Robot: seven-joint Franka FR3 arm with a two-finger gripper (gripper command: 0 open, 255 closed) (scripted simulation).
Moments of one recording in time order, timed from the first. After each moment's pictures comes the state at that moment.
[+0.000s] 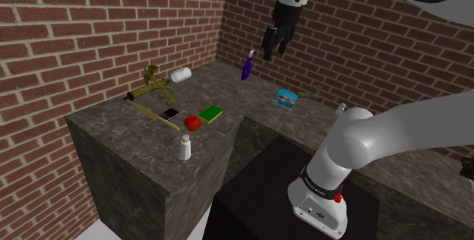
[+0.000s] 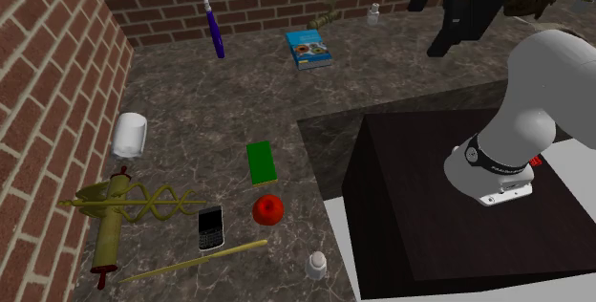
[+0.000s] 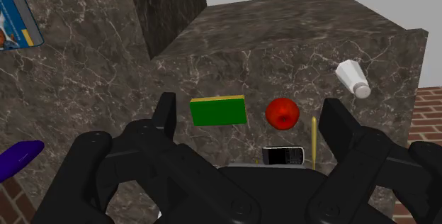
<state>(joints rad) 0.02 -0.76 0.06 -2.32 -0.11 1.58 0.07</state>
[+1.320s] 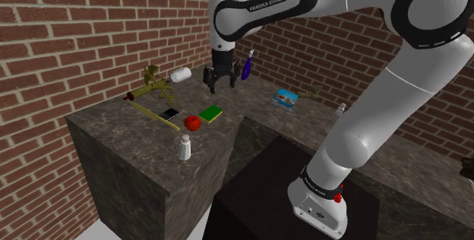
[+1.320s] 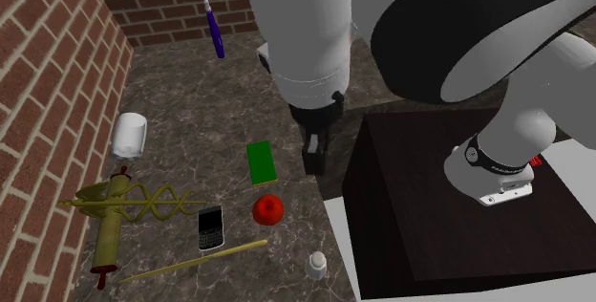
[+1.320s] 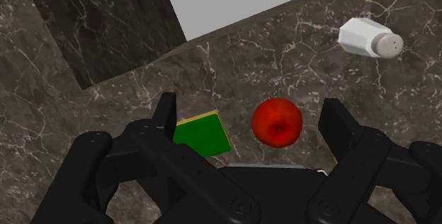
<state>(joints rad) -0.01 -0.13 0.17 -2.21 -0.05 1.91 0.40</state>
